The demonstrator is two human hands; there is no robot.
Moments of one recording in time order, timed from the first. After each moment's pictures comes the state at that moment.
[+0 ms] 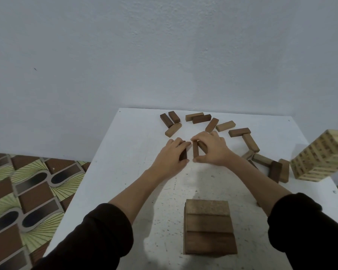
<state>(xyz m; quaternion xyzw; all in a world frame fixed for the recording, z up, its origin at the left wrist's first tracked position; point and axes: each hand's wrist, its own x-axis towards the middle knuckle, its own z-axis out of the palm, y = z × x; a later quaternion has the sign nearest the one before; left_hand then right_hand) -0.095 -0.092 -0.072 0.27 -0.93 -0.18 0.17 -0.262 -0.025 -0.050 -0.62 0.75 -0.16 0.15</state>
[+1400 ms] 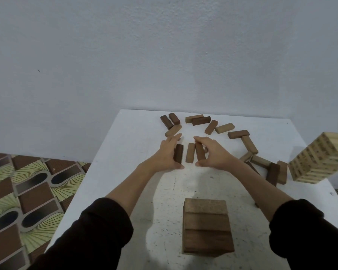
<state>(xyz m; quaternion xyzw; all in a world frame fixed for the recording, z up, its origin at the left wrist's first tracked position) -0.088 -0.111 -0.059 0.32 -0.87 -0.37 0.06 -0.260 -0.012 -0.049 -0.60 0.73 -0.22 0.25</state>
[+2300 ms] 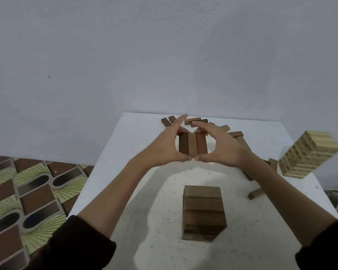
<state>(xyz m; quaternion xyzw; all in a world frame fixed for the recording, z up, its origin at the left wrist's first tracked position) -0.058 -0.064 0.036 0.24 -0.86 -0.42 0.17 -0.227 0.039 0.043 -0.63 0.67 -0.32 0.23</state>
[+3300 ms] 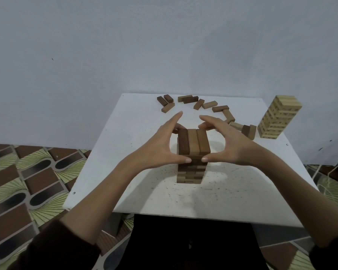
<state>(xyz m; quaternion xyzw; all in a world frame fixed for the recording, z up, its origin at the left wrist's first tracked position) 0.015 0.056 0.041 0.24 -0.87 -0.41 0.14 -0.176 0.169 0.050 -0.64 0.69 -0.27 0.21</state>
